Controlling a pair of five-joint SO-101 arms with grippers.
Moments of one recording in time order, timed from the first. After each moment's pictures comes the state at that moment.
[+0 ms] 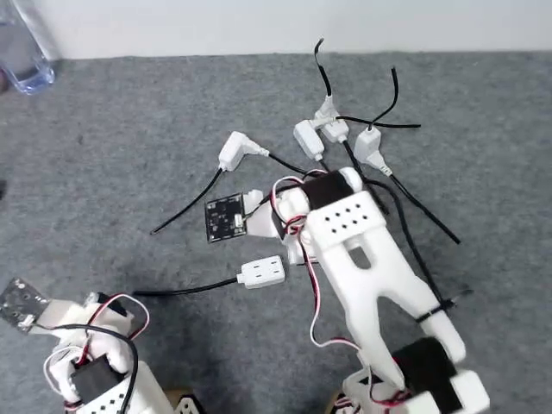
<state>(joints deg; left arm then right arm) -37.3 -103.8 96.2 71.3 34.2 -28.6 -7.8 14.9 80.4 71.3</state>
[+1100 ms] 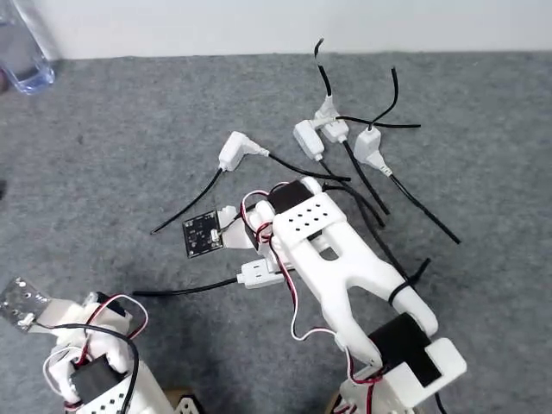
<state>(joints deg) -37.7 -103.8 96.7 70.4 33.1 -34.1 0.4 17.7 71.3 69.4</state>
